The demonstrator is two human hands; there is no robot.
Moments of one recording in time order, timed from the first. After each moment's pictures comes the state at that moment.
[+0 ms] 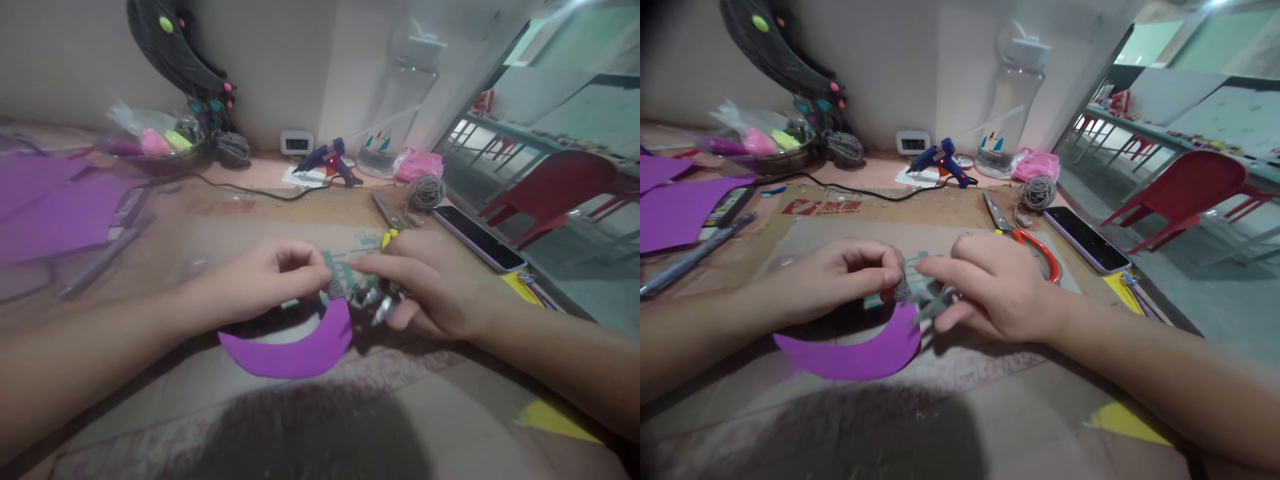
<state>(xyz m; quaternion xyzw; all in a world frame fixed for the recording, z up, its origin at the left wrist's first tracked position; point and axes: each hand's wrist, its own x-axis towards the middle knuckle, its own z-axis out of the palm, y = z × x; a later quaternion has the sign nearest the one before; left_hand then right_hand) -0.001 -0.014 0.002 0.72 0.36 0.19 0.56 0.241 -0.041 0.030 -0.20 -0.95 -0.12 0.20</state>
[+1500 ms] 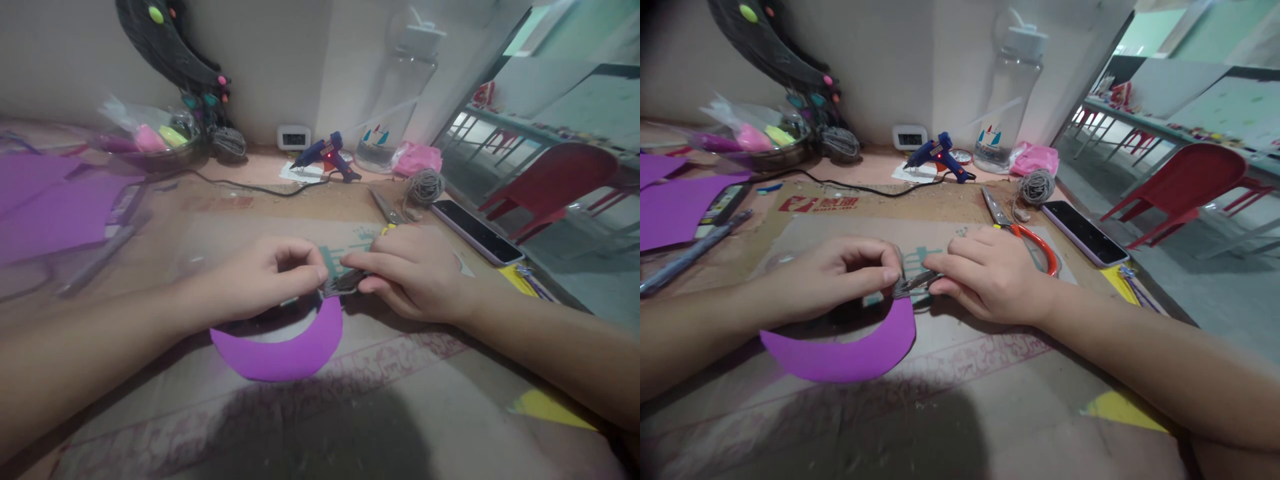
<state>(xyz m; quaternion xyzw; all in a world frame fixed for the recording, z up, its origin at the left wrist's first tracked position) 0.001 -0.015 0.007 0.74 0.36 0.17 0.53 0.238 -0.030 0.010 -0.22 -0.93 -0.16 0.23</state>
